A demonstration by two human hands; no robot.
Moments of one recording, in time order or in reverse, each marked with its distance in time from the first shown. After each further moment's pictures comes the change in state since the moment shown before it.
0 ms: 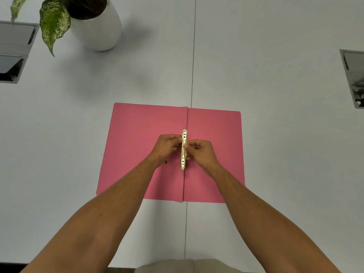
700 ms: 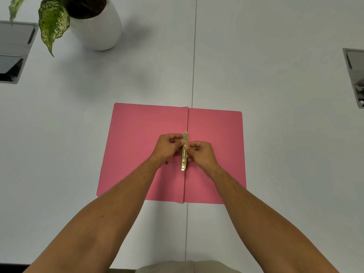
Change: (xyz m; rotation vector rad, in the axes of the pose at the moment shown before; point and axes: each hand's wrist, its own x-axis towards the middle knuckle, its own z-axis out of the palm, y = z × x) left_hand 0.002 0.000 0.004 0.112 0.099 0.002; right_hand 0.003 0.003 0.003 -0.028 0.032 0.035
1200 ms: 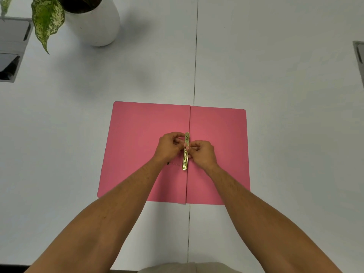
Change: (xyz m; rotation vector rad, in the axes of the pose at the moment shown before) left_hand 0.012 -0.007 -0.002 0.332 0.027 0.102; right_hand 0.015 0.010 0.006 -0.225 0.080 -0.011
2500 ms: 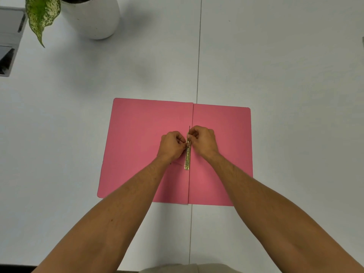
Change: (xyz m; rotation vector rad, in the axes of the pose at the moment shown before) left_hand 0.008 -0.002 0.006 0.195 0.079 -0.042; right_hand 0.031 -0.028 -0.001 -0.402 0.066 -0.260
